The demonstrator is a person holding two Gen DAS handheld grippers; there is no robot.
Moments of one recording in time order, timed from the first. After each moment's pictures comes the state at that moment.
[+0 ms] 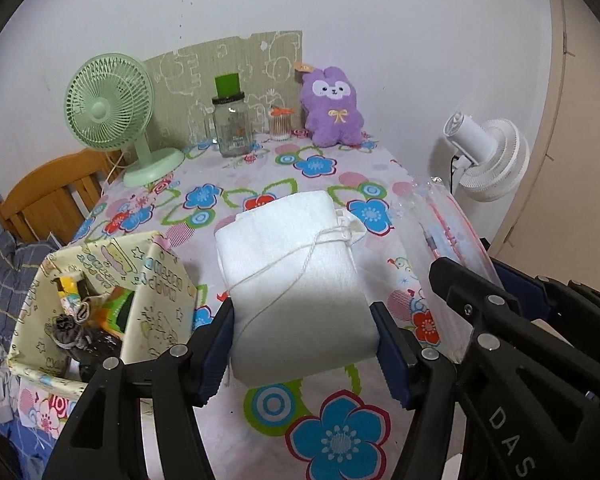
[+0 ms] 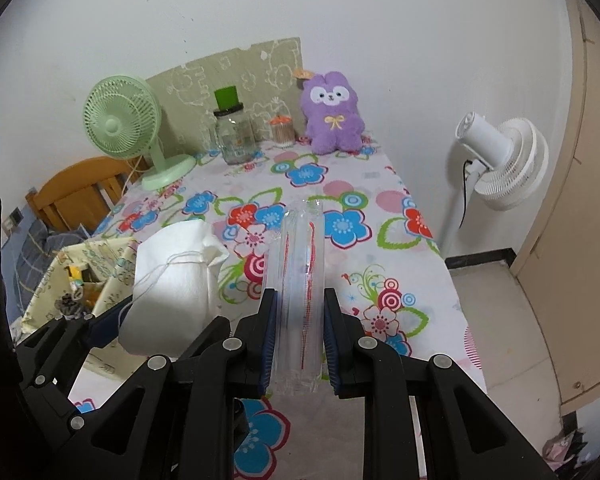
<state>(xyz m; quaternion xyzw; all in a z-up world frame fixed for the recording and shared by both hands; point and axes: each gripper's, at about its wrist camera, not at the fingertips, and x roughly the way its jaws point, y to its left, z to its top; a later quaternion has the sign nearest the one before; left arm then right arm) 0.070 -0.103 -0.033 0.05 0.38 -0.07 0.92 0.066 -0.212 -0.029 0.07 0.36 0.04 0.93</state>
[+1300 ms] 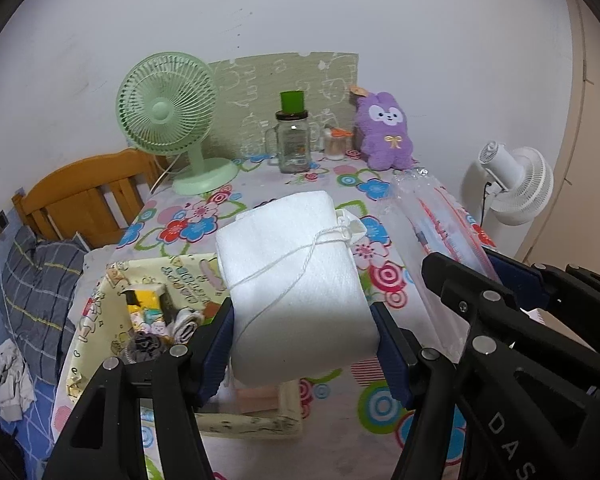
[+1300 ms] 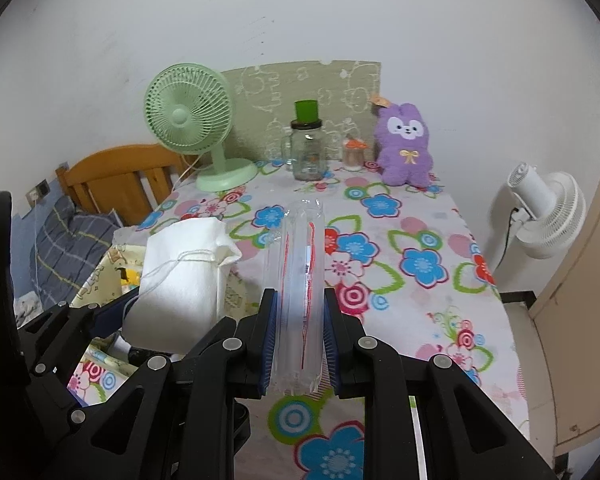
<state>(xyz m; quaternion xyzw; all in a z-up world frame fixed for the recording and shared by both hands) 0.073 -0.002 -0.014 0.04 0.35 -0.04 0.93 0.078 -0.108 -0.001 0.02 0.33 0.10 0.94</state>
